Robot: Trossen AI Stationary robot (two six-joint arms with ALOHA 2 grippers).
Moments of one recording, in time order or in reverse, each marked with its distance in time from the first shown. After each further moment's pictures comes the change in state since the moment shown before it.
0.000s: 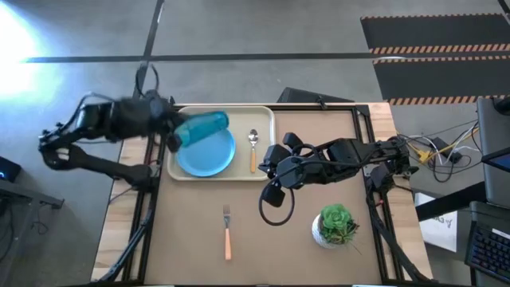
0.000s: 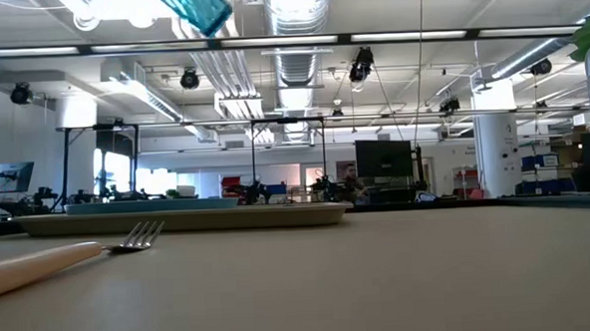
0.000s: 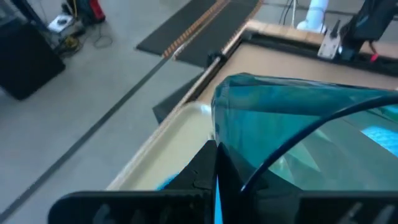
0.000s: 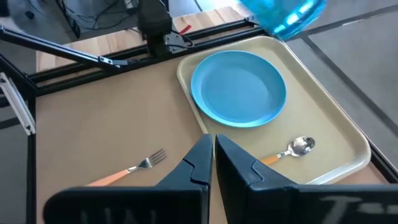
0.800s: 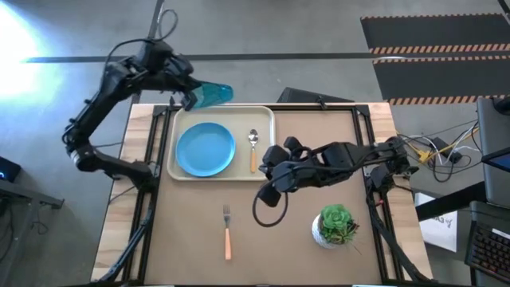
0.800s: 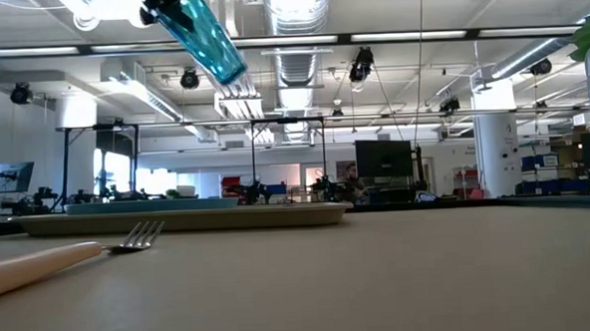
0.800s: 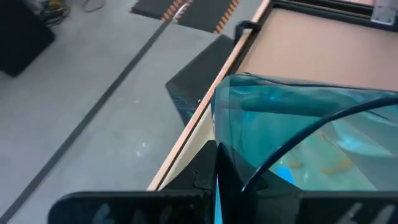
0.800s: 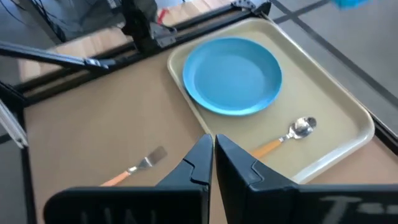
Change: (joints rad) left arm 0.684 0.317 0.228 -0.024 0.551 0.434; right arm 0.000 0.002 -0.073 0.002 0.025 0.132
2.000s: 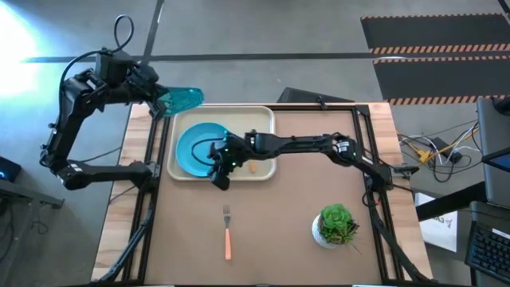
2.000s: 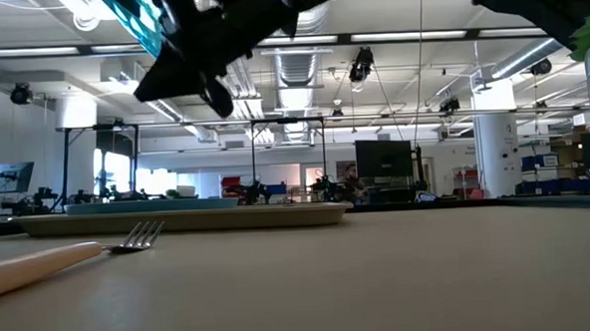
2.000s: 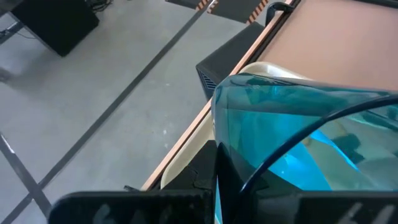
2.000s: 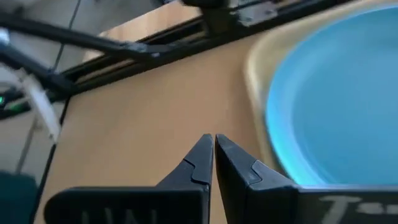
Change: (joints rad) left arm 0.082 -0.225 -0.013 -0.202 -0.078 0.018; right arm -0.371 0.449 -0.097 0.743 -0.800 -0.327
